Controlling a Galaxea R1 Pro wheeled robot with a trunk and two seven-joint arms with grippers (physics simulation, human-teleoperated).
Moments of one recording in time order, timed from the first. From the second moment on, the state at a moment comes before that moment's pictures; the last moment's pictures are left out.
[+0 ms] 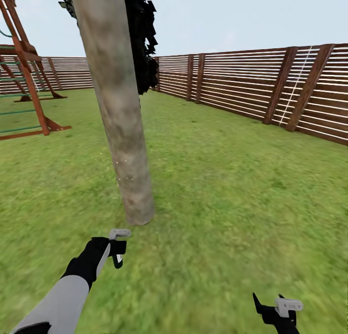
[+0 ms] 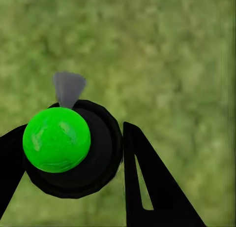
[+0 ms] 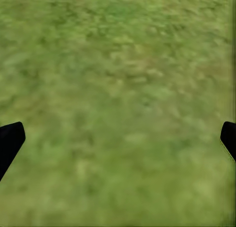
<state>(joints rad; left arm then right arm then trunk) -0.71 -0.02 0.21 -0.62 -0.23 0.58 -0.14 -0.38 -0.12 -0.84 -0.26 0.59 -0.65 0.27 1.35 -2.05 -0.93</state>
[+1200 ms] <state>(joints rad) -0.81 -0.10 0.19 -0.59 -0.22 0.65 -0.01 -0.38 -0.12 -0.84 -0.26 0.58 -0.65 0.27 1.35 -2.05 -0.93</state>
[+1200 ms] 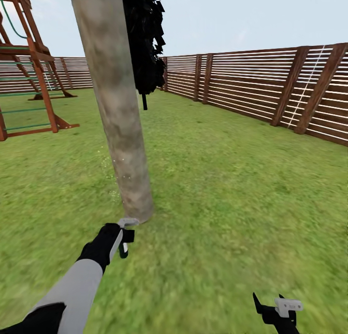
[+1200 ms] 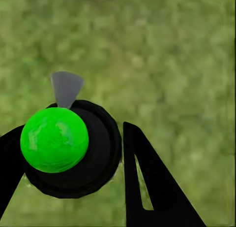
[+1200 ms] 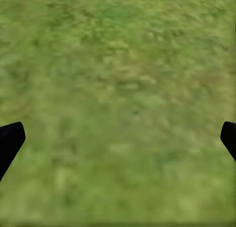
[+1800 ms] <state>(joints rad) -0.89 -0.10 0.15 -0.65 -0.23 0.71 0.00 -0.38 -0.12 -0.84 -0.26 0.59 -0.65 0.27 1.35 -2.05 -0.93</state>
